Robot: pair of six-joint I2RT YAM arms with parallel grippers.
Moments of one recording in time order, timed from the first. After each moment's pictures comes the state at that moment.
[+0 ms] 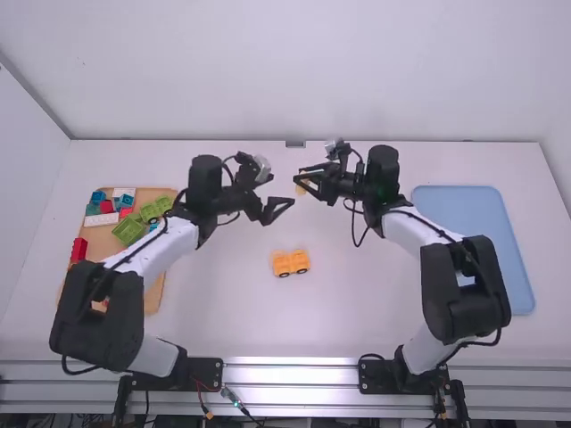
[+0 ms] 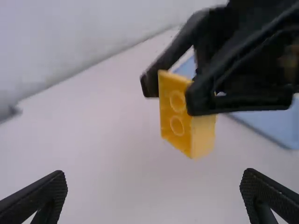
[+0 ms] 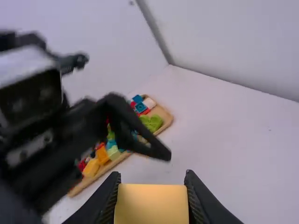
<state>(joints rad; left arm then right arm) -0.19 1.55 0.91 0.21 0.84 0.13 0.23 1.75 0.99 0.52 -1.09 0.22</state>
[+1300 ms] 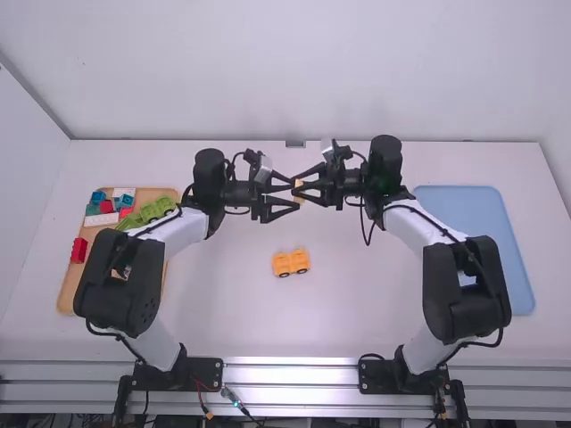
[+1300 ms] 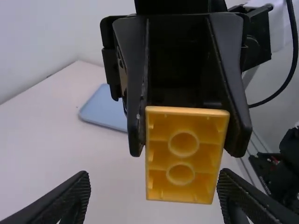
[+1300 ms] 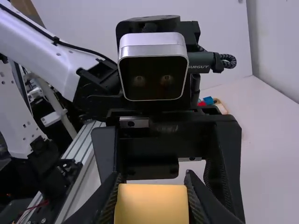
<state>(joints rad) -0.19 1.73 0.95 0.57 1.28 -0.03 0.23 1.75 1.05 0.51 -1.43 0.10</state>
